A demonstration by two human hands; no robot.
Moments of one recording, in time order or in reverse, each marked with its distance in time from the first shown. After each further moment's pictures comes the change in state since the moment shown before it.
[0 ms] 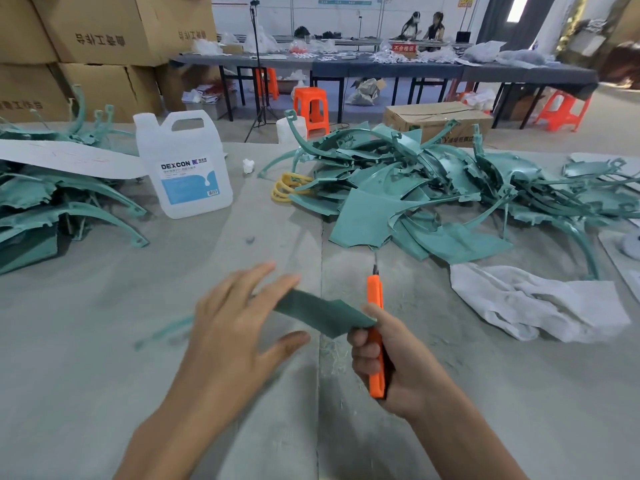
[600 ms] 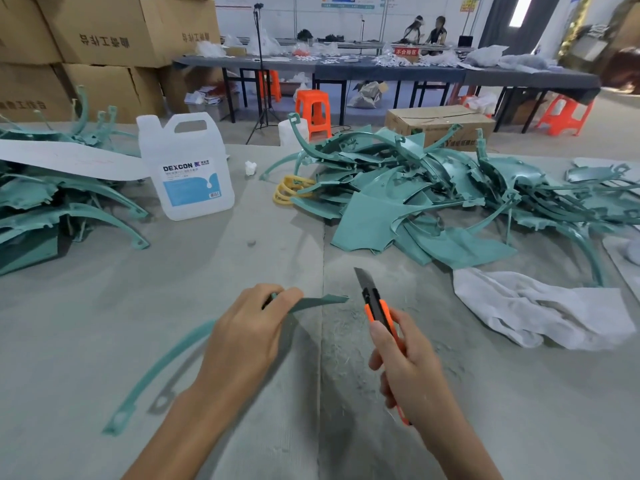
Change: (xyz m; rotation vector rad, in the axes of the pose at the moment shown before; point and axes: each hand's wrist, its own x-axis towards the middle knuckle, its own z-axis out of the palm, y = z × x) left_hand 0.006 -0.021 0.042 0.061 0.093 0.034; right_hand -0.010 0.016 -0.031 -0.790 0.260 -0.537
